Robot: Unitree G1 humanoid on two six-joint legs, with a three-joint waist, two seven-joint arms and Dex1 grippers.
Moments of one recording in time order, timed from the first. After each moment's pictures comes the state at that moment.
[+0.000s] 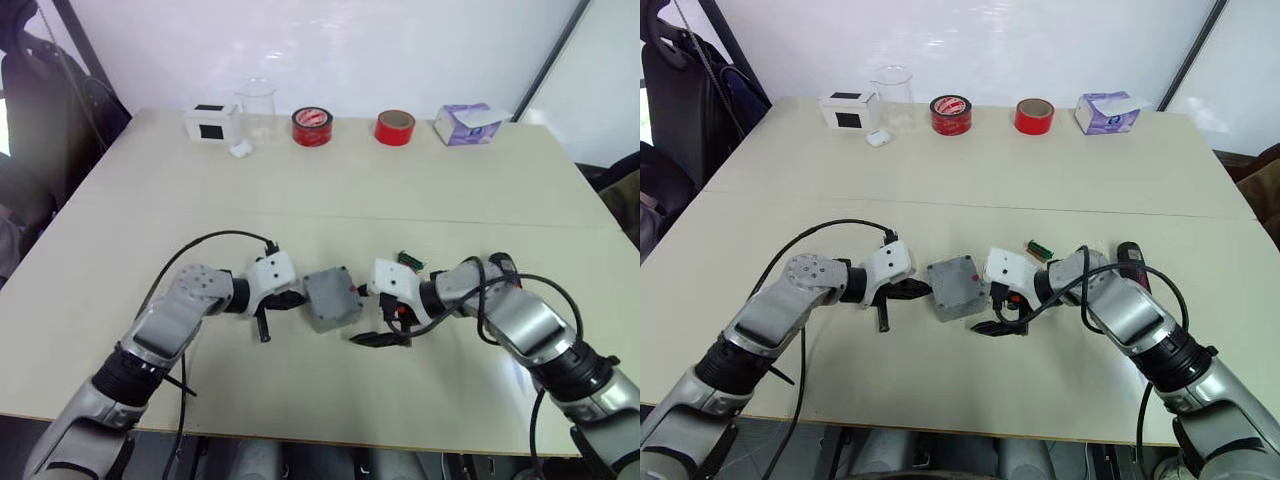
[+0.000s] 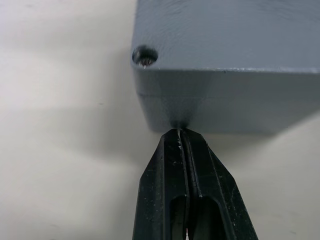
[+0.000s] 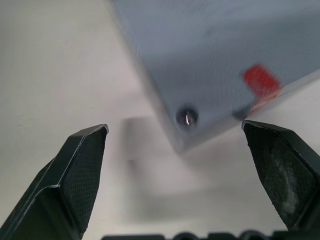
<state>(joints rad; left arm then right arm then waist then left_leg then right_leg) -0.47 0.62 -0.35 -0.16 -0.12 0.60 -0.96 -0.50 -0.76 0.44 -0.31 0.28 0.74 1.00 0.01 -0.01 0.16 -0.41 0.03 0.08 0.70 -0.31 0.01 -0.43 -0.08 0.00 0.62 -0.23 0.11</state>
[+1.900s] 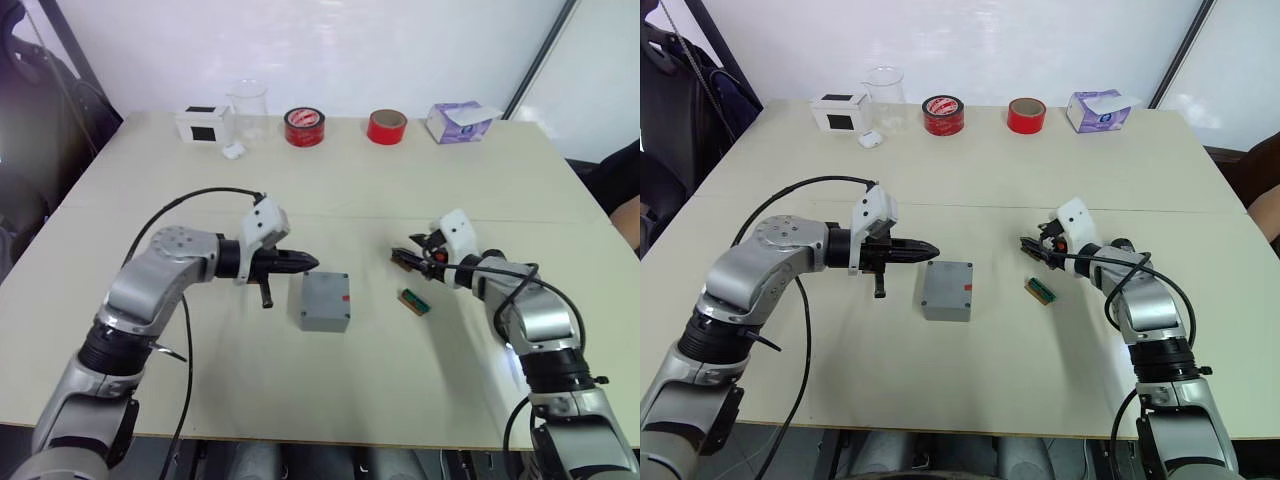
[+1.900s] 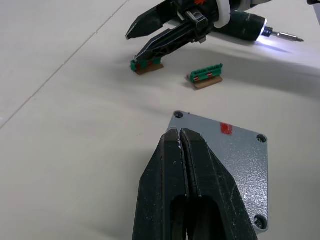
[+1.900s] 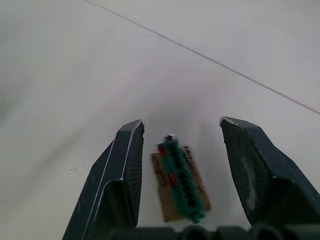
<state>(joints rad) -0.60 0.62 -0.18 -0.21 -0.40 0.73 -1.03 -0.44 -0.53 0.02 0.07 0.24 0.52 0.63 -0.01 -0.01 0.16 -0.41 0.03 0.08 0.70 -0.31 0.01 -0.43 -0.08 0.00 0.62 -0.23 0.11</state>
